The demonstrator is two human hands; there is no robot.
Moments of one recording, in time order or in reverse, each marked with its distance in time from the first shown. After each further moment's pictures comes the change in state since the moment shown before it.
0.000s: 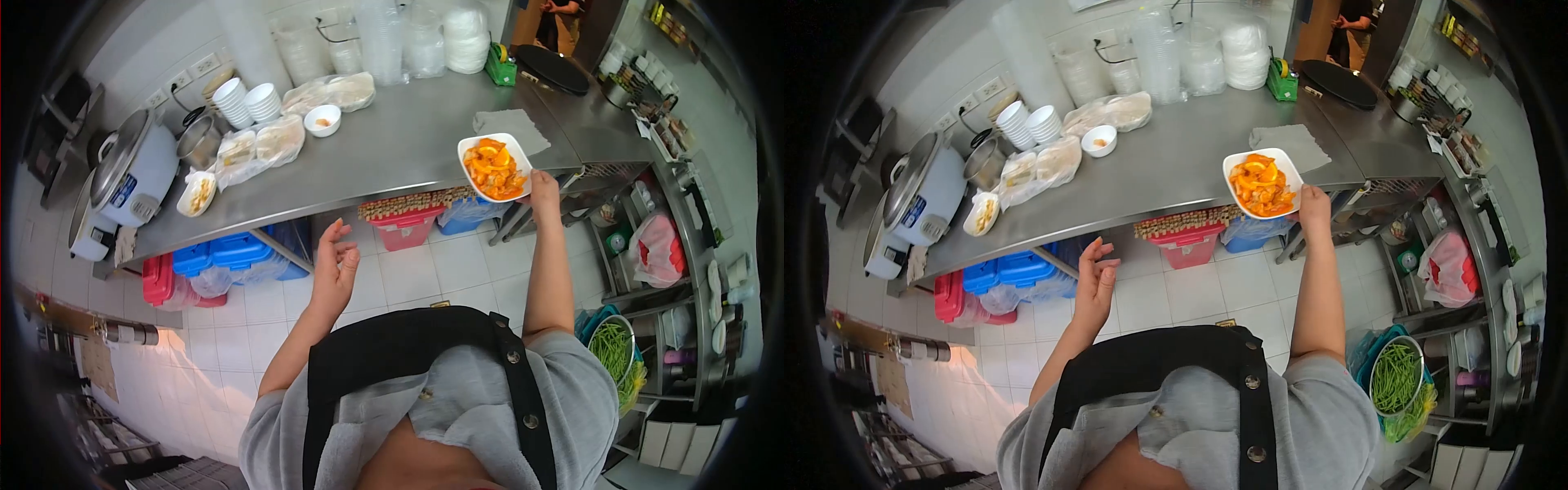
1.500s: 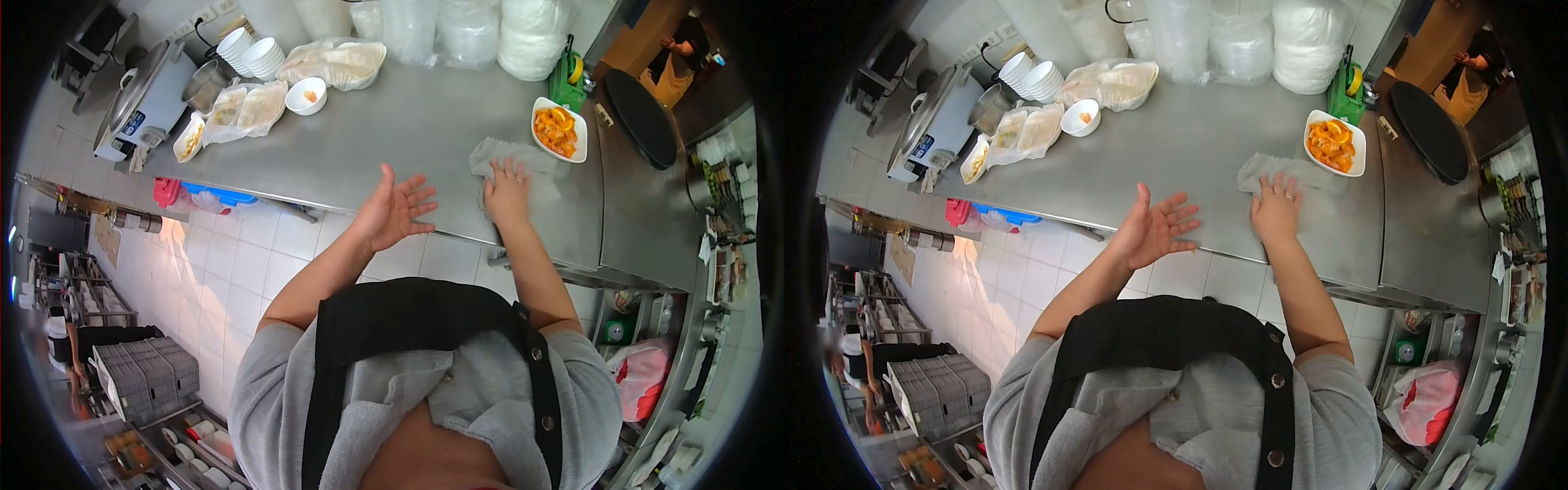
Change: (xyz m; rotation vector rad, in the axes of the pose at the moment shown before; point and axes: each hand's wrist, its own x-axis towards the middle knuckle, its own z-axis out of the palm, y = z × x) left_hand 0.221 -0.035 0.225 -0.992 -0.097 -0.744; right_hand 0.204 0.054 0.068 -1.065 -0.562 -0.563
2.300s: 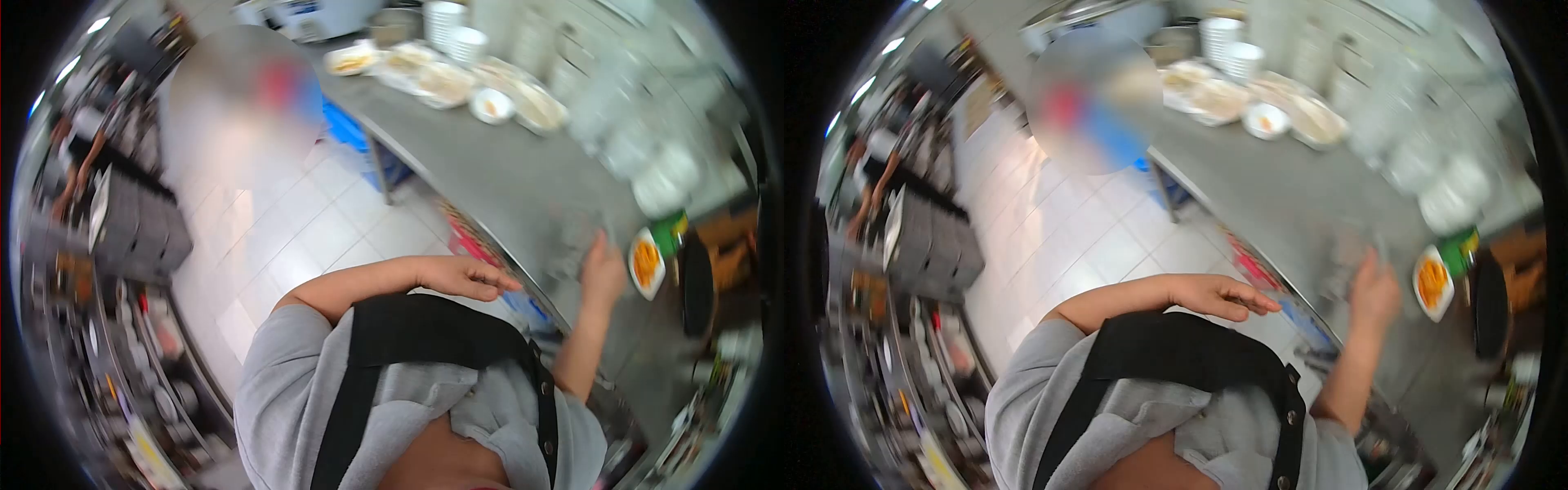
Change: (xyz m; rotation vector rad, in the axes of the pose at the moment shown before) left_hand -0.138 -0.002 -0.028 0.701 -0.349 0.202; right_hand -0.029 -0.125 -0.099 -0.007 0.337 -0.061
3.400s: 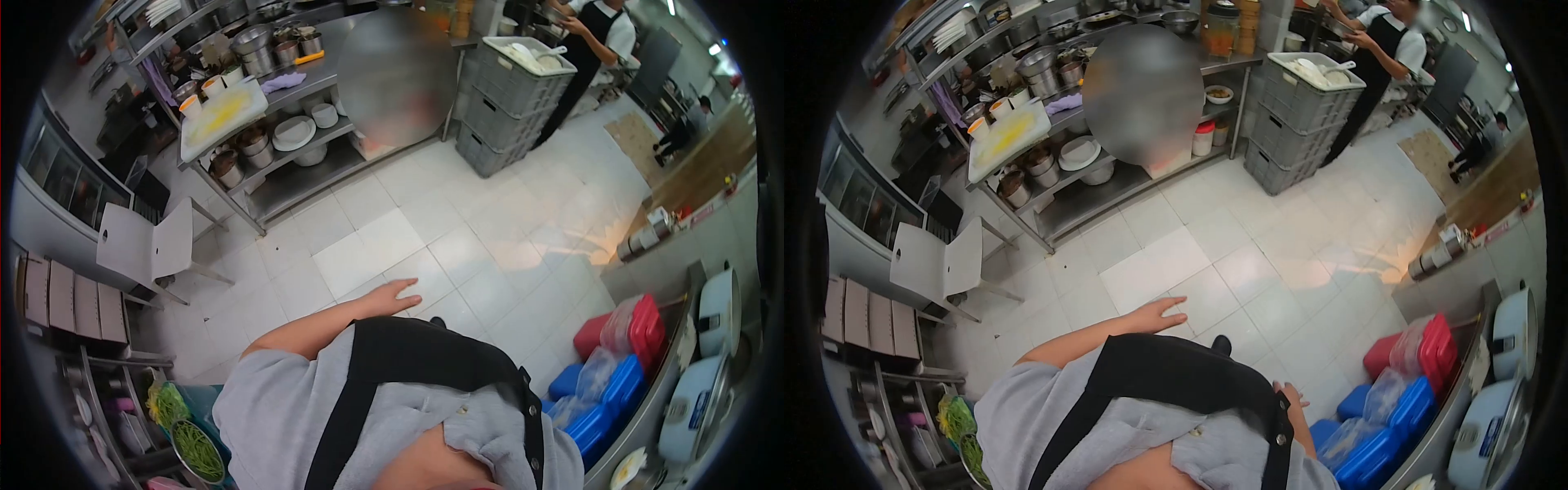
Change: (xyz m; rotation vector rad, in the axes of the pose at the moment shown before) left_hand -0.656 -0.178 0.185 -0.094 2.442 -0.601; right_hand -0.459 -0.645 0.484 -0.343 -1.292 -1.747
